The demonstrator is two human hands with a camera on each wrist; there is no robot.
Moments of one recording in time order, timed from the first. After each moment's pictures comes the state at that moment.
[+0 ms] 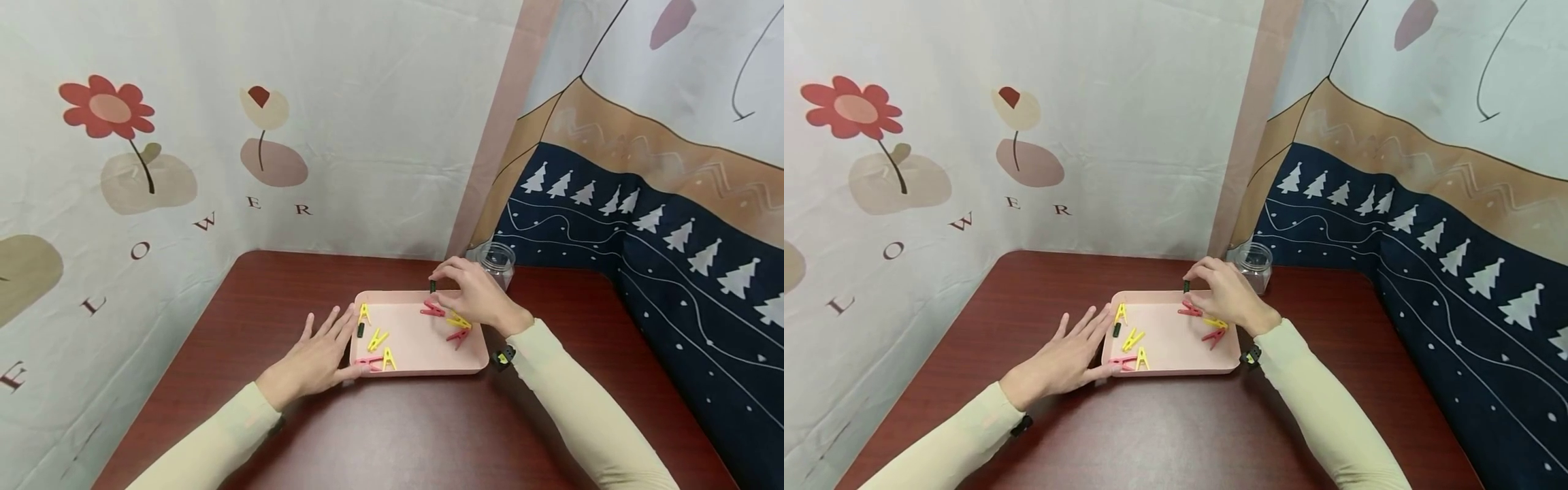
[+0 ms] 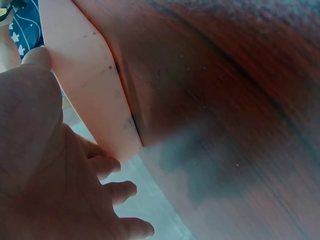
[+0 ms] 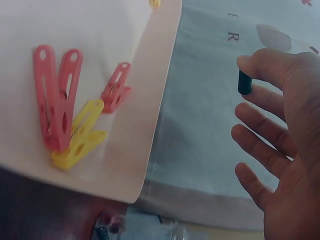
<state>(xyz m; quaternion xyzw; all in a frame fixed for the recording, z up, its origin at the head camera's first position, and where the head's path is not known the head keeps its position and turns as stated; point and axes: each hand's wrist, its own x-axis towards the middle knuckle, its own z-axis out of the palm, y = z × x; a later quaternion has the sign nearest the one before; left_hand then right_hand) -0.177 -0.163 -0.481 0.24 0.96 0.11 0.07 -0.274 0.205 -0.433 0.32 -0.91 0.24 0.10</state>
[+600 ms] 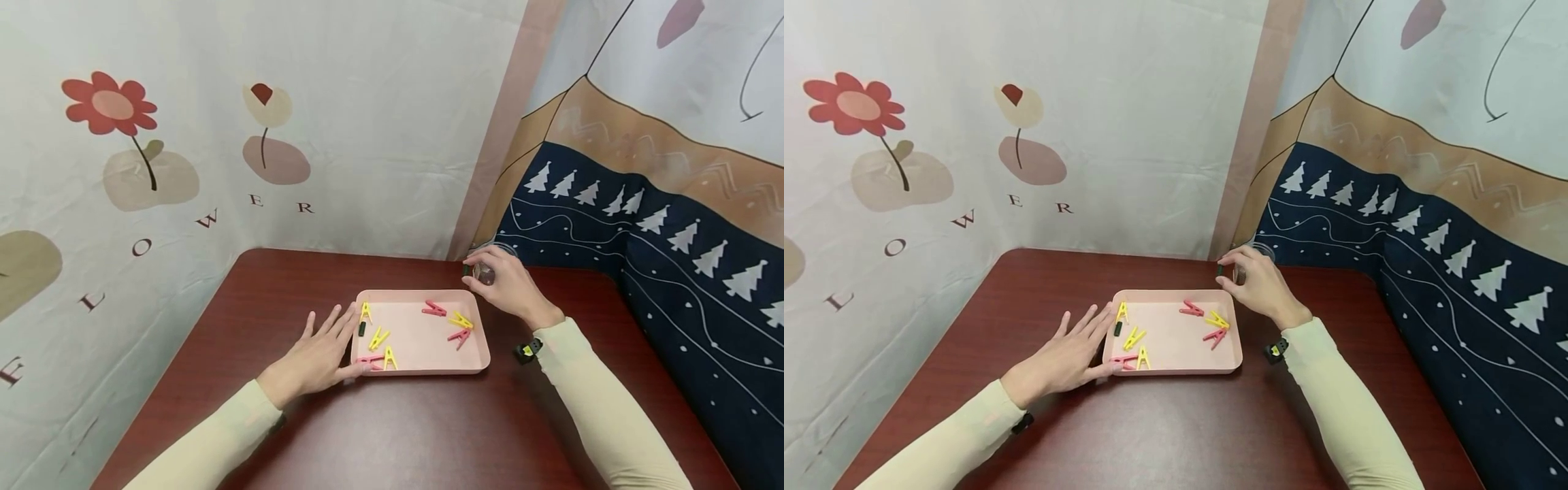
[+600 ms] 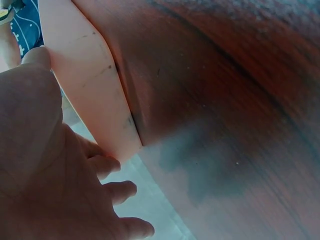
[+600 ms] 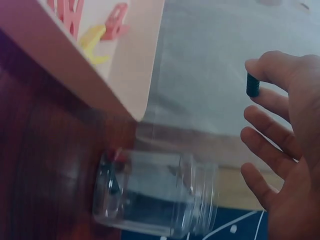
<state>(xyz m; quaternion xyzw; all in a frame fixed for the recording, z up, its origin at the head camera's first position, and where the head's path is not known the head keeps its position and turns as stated) -0.179 -0.163 -0.483 0.24 0.96 0.11 0.08 -0.286 0.258 -0.431 0.24 -0.92 0.27 0.14</state>
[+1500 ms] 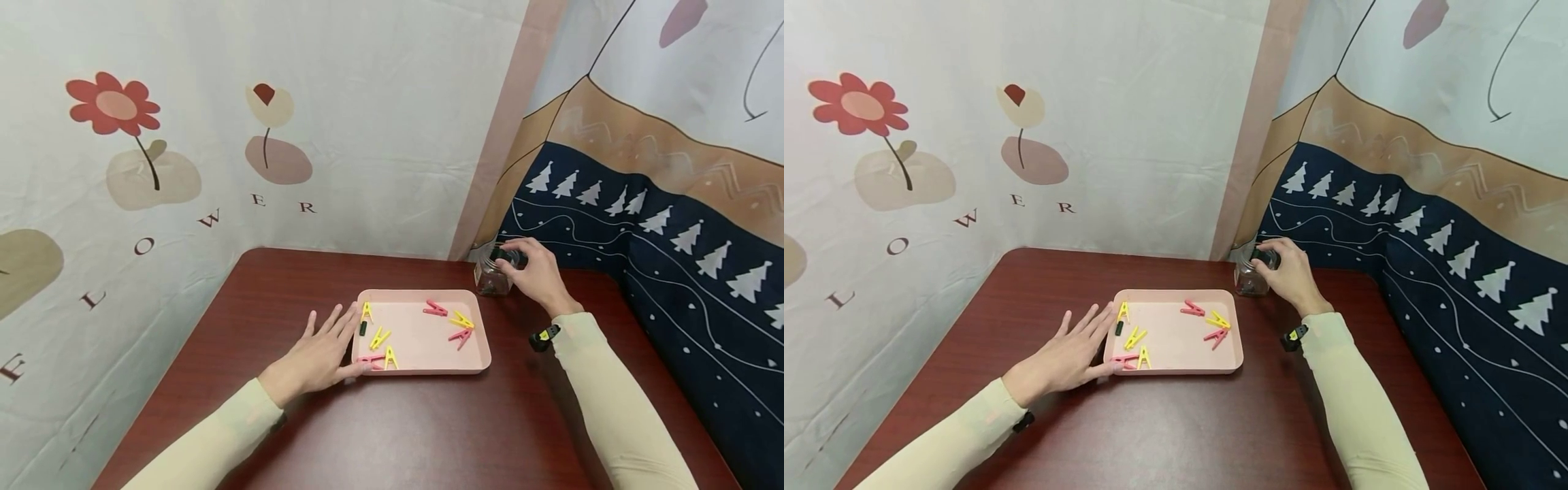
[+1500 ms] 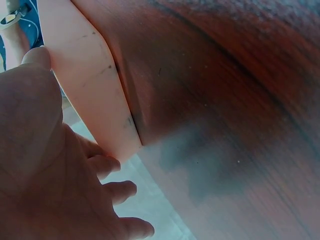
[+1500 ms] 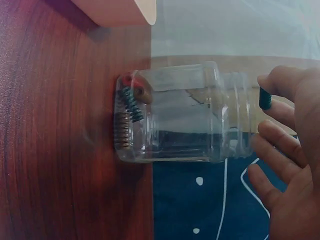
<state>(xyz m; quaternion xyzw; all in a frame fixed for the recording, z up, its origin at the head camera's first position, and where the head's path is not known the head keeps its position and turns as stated) -0.180 -0.163 -0.484 0.24 0.96 0.10 0.07 -0.311 0.311 -0.442 0.12 -0.93 0.32 0.15</state>
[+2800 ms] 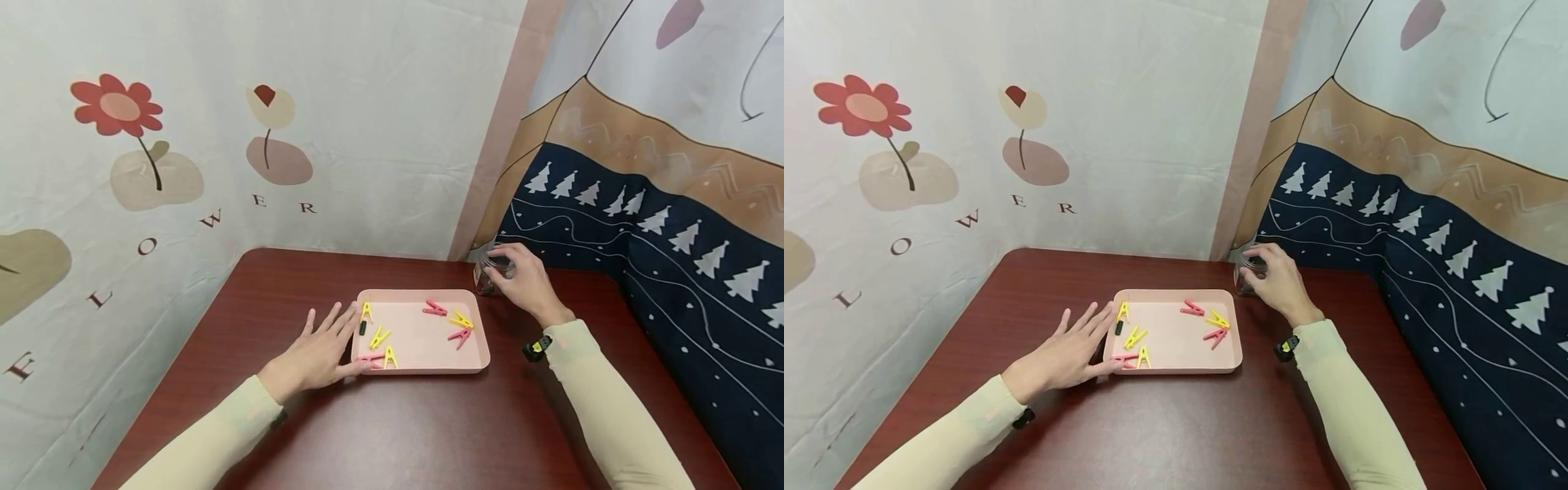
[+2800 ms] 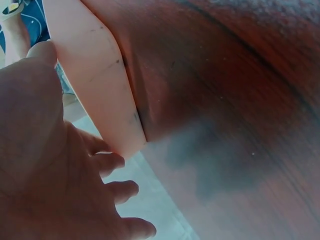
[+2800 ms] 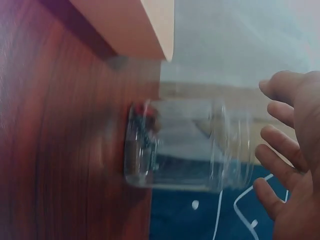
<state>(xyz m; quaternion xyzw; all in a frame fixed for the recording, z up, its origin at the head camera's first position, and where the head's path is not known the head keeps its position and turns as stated) -0.180 -0.163 -0.480 0.24 0.96 0.10 0.08 -0.295 0.289 -0.446 0.16 -0.93 0.30 0.17</state>
